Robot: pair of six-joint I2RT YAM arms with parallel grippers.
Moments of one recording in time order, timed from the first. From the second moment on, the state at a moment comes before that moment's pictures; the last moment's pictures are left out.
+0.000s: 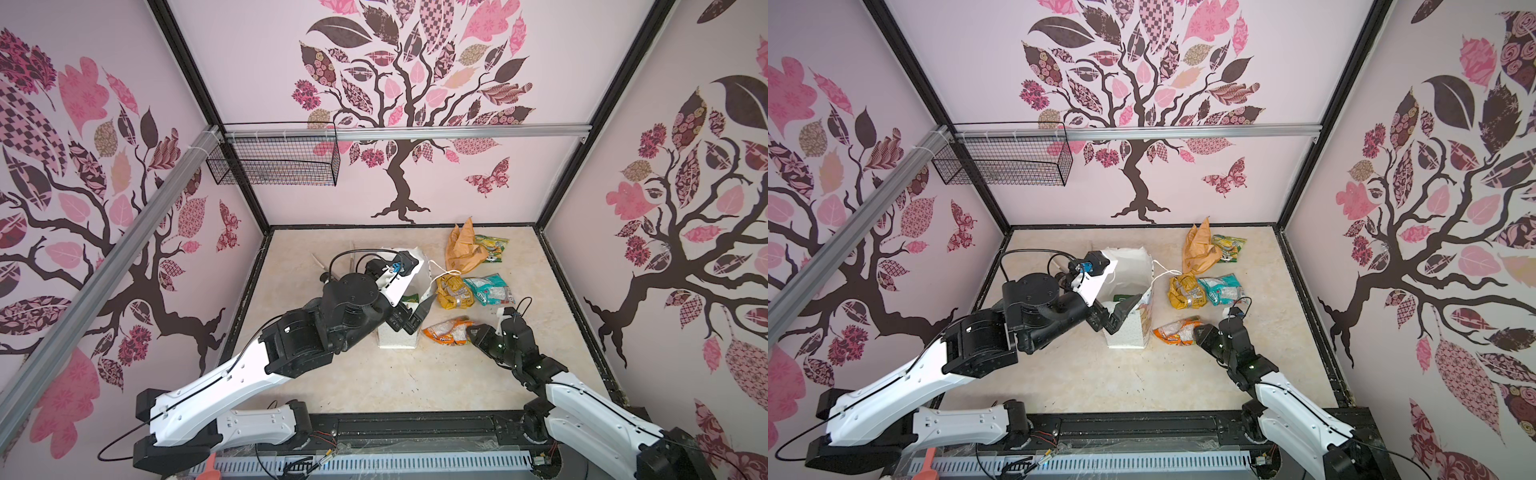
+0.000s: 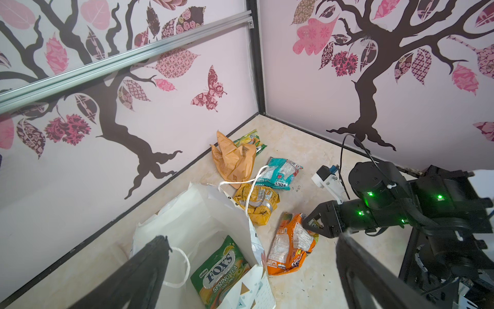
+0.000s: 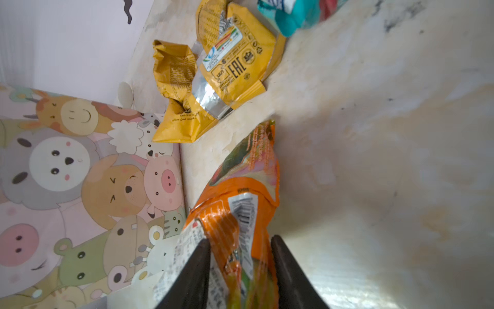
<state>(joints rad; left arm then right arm) -1.14 1.11 1.42 -0.58 -0.36 0.05 0.40 0.81 0.21 -0.01 -0.08 1.01</state>
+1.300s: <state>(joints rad) -0.93 1.39 1.68 -0.62 -0.39 -0.06 0.42 0.86 0.98 -0.23 -0.50 0.90</state>
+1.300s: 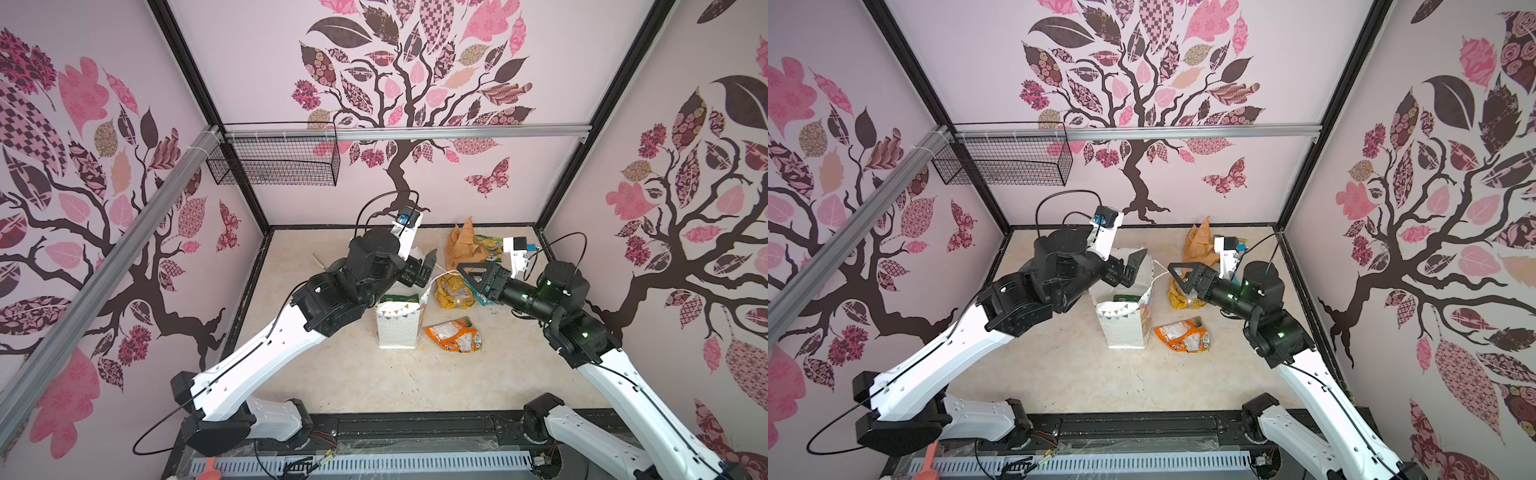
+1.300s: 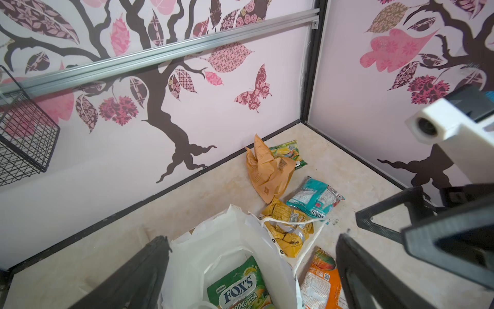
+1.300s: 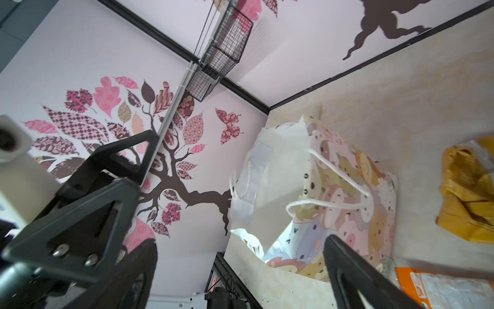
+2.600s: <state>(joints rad) -0.73 1.80 1.84 -1.04 -0.08 -0.35 0.43 0.86 1.07 -0.36 -0.57 0.83</state>
